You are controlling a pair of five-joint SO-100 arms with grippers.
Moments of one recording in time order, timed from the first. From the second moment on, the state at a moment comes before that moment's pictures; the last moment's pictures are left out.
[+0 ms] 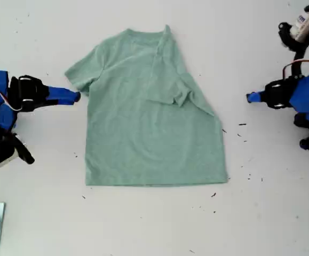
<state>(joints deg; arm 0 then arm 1) -20.5 206.0 185.0 59.2 6.7 35.4 200.1 175.1 77.3 -45.4</state>
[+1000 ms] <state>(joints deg) -15.9 206.0 183.2 59.6 2.5 33.1 200.1 175.2 76.5 -12.3</state>
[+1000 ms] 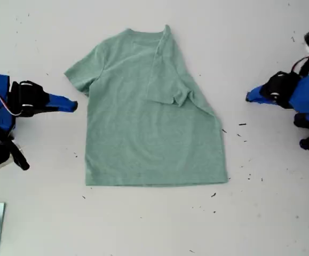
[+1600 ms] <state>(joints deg) -40.5 132.2 113.1 87.7 29.4 29.9 200.2 175.3 76.6 -14.8</state>
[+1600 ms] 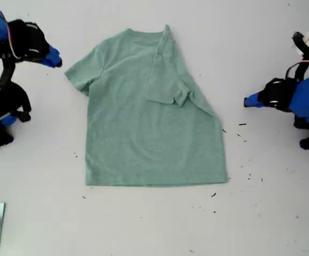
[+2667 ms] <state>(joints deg) -44.9 120.0 134.3 66.0 22.8 26.7 200.2 175.3 76.6 -17.1</state>
